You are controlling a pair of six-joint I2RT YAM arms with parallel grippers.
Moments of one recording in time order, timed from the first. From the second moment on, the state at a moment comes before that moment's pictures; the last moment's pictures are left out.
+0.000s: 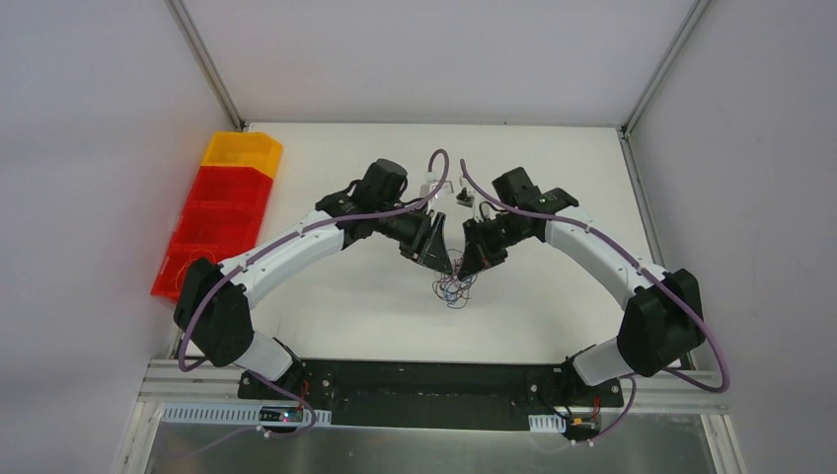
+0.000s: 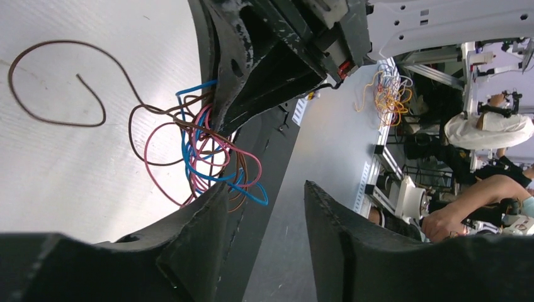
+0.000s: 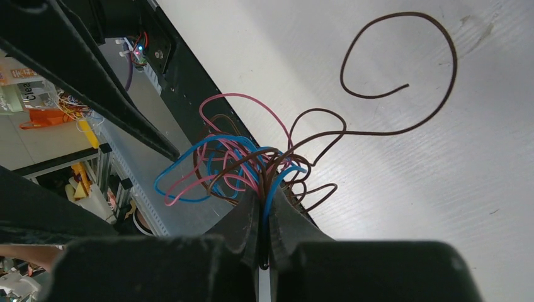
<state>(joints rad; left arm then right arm) -0.68 1.49 1.20 -0.43 0.86 -0.41 0.53 1.47 1.18 -0.88 -0.72 0.08</state>
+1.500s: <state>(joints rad) -0.74 1.51 1.13 -0.18 0.89 -0.61 0.54 1.47 1.18 -0.88 -0.72 0.12</state>
